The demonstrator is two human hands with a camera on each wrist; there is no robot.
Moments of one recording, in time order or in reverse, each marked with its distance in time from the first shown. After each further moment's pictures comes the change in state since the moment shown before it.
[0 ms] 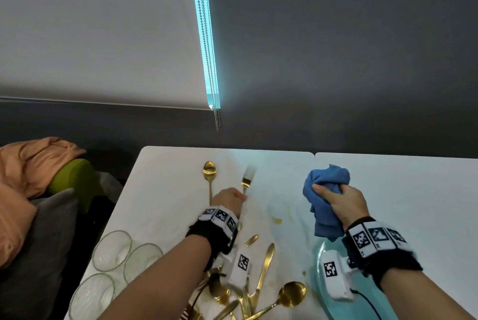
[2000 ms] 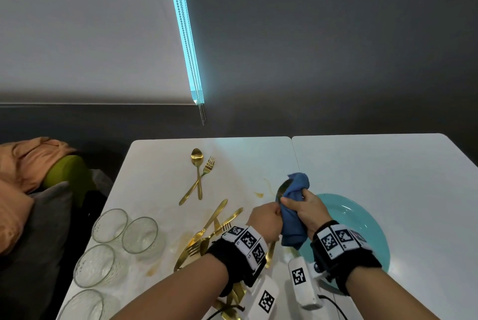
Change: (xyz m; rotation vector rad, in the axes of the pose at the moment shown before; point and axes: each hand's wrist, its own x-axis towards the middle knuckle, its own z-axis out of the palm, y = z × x) left_hand -0.141 0.020 0.068 0.295 -0.287 0.374; right_hand -0.086 0.043 0.007 0.277 -0.178 0.109
